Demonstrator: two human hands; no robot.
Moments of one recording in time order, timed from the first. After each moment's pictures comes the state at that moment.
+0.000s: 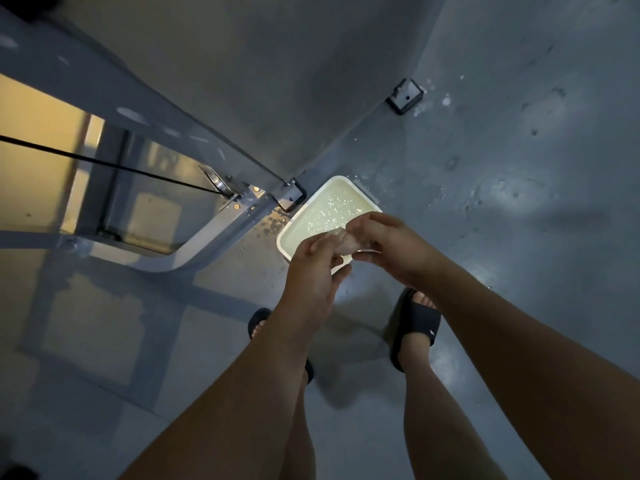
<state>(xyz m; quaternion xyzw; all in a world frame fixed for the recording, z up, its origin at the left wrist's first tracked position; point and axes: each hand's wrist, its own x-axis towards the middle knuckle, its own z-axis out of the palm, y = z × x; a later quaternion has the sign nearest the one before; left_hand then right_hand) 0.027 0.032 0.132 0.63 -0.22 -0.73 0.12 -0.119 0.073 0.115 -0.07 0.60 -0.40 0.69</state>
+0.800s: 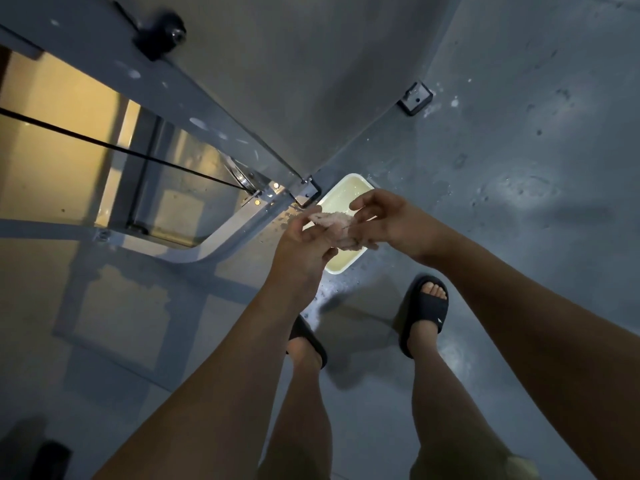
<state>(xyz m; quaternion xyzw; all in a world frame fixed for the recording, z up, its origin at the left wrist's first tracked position) 0.068 0.003 0.184 0.58 -0.32 -0.73 0.14 -0.112 0.053 0.181 -0.21 0.62 -0.34 0.67</state>
